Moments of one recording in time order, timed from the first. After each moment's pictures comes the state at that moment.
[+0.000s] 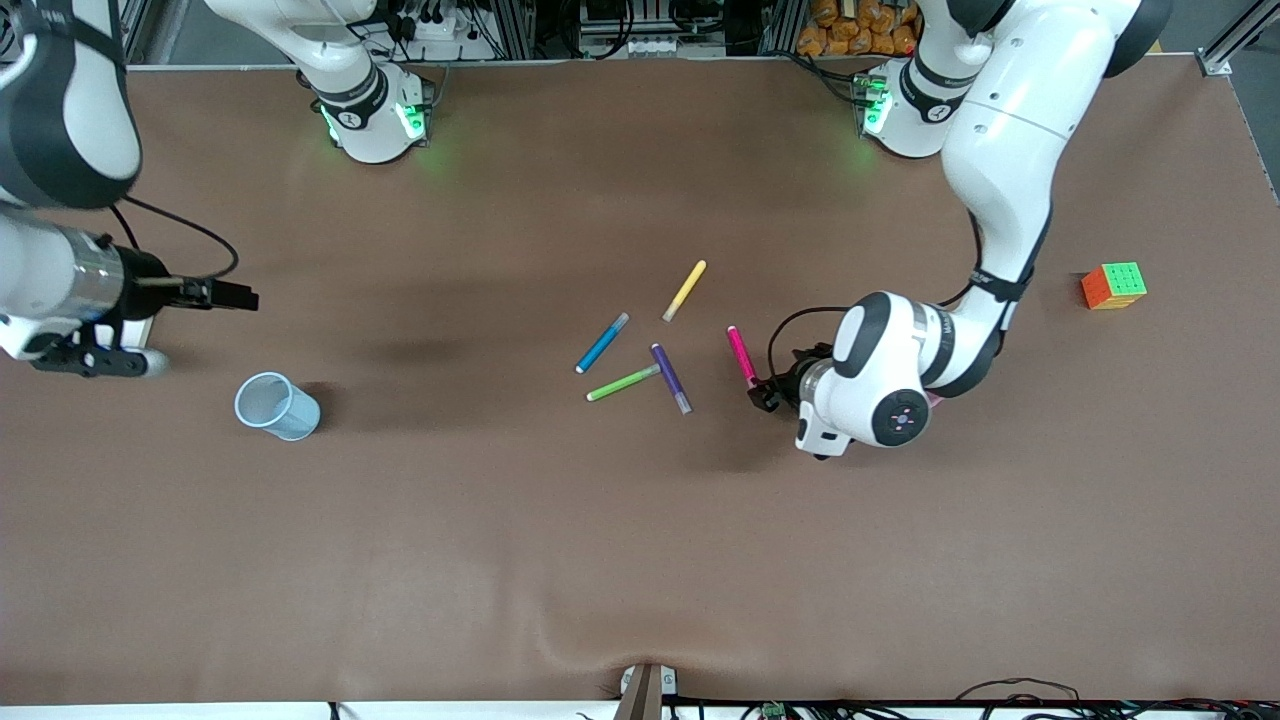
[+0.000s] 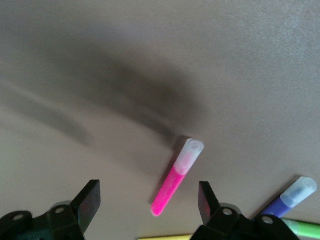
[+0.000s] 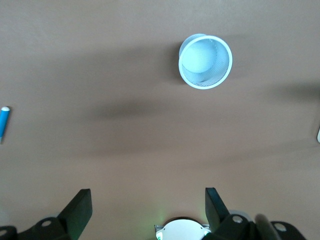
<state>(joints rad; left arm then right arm) -0.24 0.75 -0.21 -1.58 -0.26 1.96 -0.89 -0.03 0.19 0.01 -1.64 0.07 1.49 0.07</state>
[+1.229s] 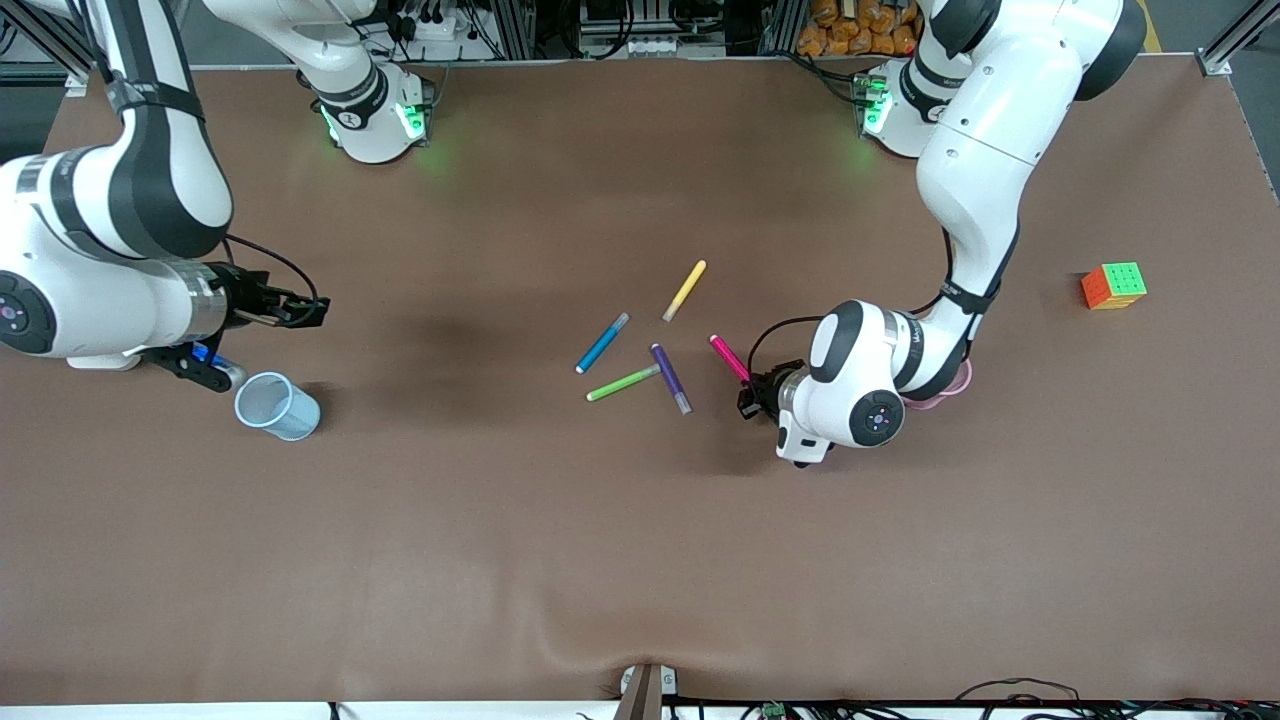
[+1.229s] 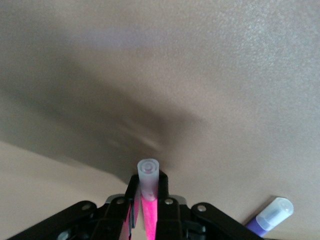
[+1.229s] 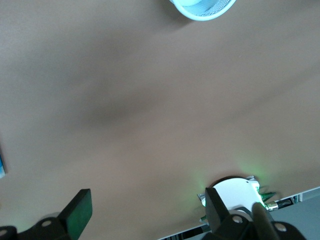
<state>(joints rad) -0.27 0.81 -0.21 -1.57 -0.29 2.07 -0.89 0.03 0.20 0.02 -1.78 0.13 1.50 0.47</state>
